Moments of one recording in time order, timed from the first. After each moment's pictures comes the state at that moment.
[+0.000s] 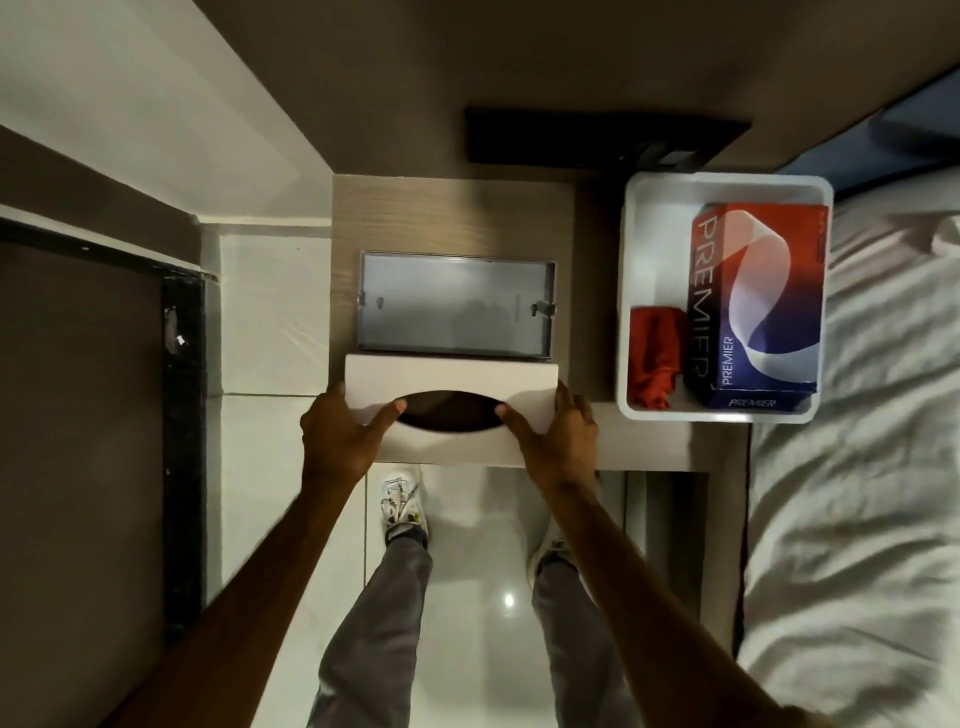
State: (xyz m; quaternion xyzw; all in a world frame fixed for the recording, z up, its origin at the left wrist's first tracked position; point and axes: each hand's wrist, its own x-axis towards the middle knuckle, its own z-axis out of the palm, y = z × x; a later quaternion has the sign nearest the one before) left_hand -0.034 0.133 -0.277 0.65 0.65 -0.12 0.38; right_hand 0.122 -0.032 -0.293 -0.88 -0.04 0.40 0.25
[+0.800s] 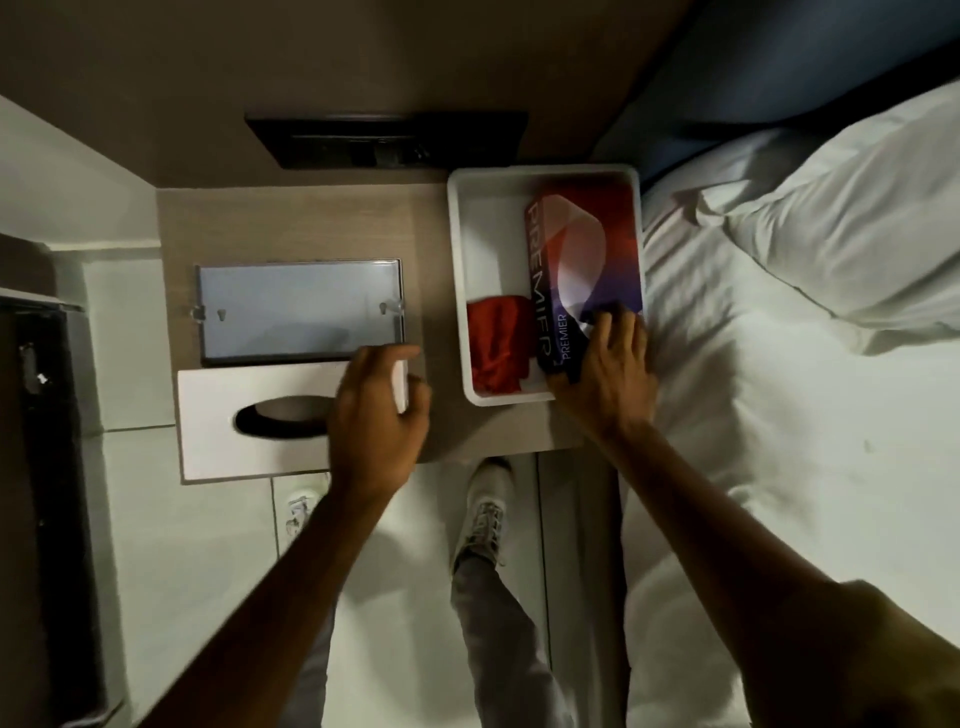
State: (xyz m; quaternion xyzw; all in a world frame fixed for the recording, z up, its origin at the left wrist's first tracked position) left_hand 0.116 0.002 -0.238 0.83 0.42 0.02 0.37; right_hand 0.303 -0.154 -0.260 -0.96 -0.22 0.19 0.00
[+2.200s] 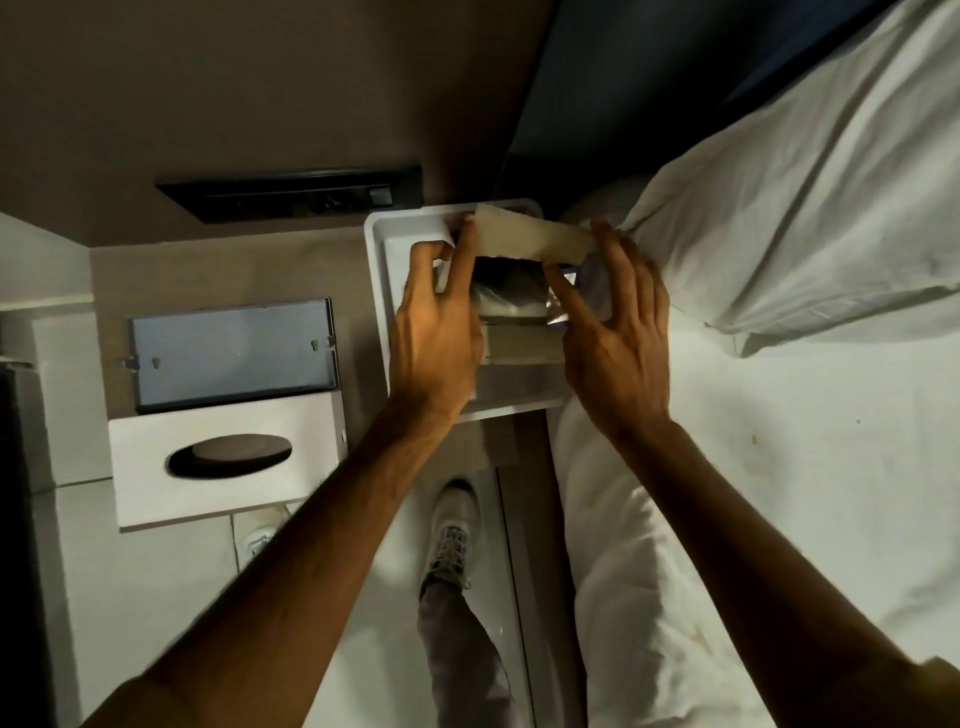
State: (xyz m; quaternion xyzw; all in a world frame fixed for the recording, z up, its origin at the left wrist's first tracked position) left_hand 0.289 -0.055 -0.191 0.88 0.31 0.15 0.32; right_hand 0.386 -0.200 -0.168 -0.94 -0.33 0.06 0.05
